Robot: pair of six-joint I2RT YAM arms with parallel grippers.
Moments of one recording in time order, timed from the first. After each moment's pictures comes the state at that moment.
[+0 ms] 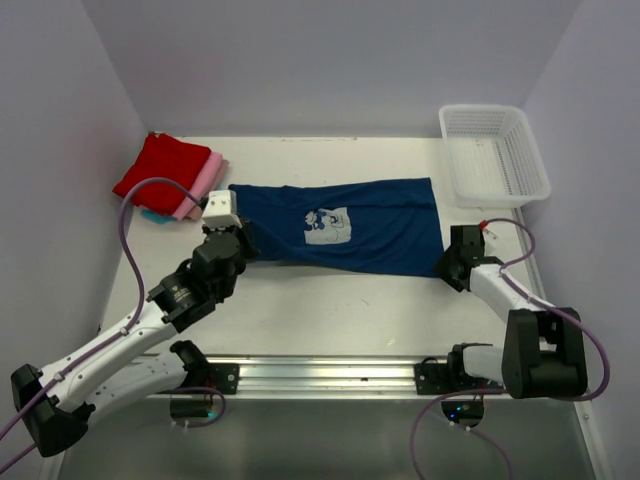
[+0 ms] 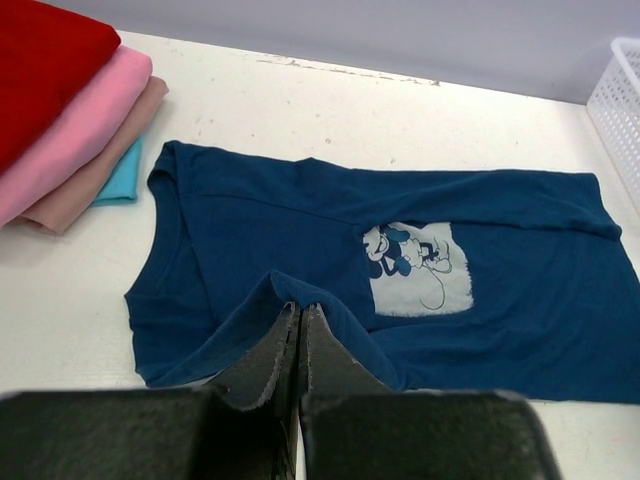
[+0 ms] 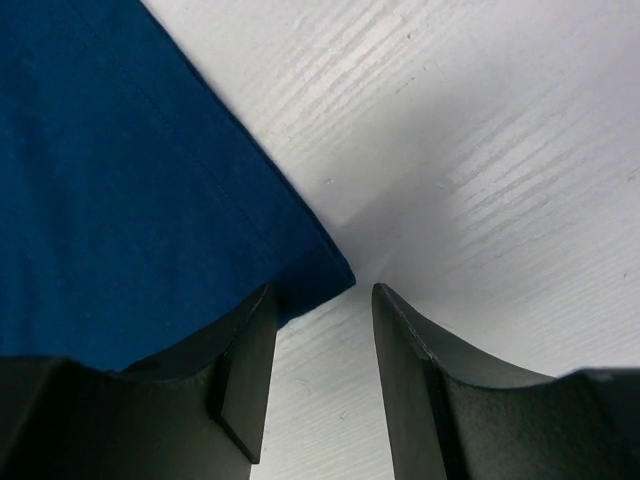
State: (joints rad) left arm -0.79 0.82 0.74 -0.20 -0.71 -0.42; right arm 0.03 1.25 0.55 -0.33 0.24 0.72
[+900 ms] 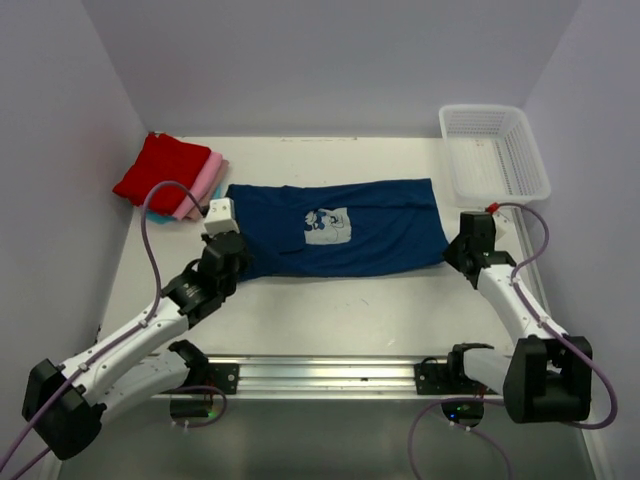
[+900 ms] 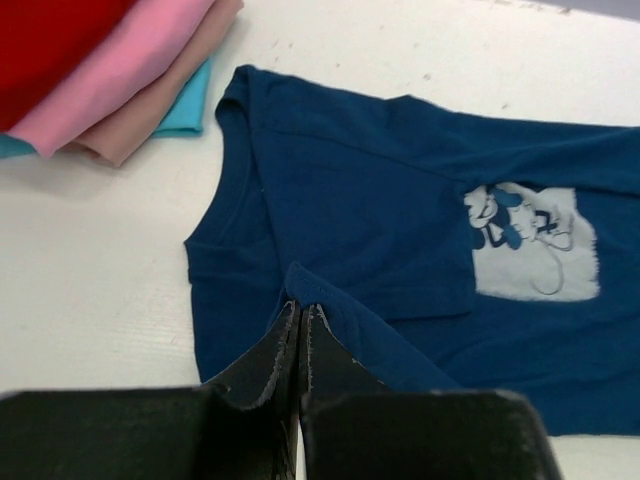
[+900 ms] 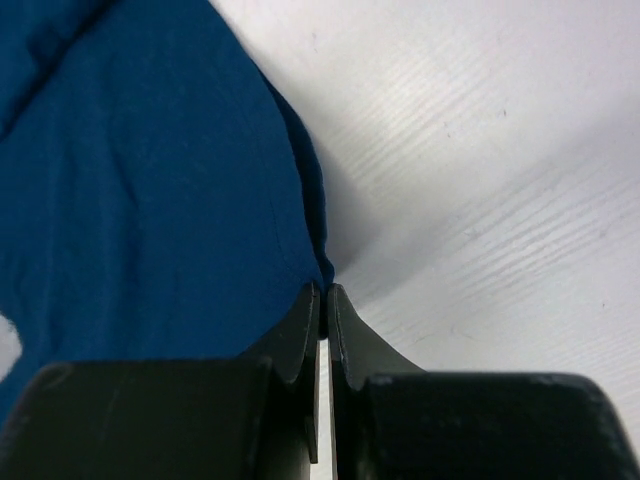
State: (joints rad) left arm -0.67 0.86 0.61 -0.16 -0.69 -0.43; right arm 0.02 1.13 0.63 -0.37 0.24 0.68
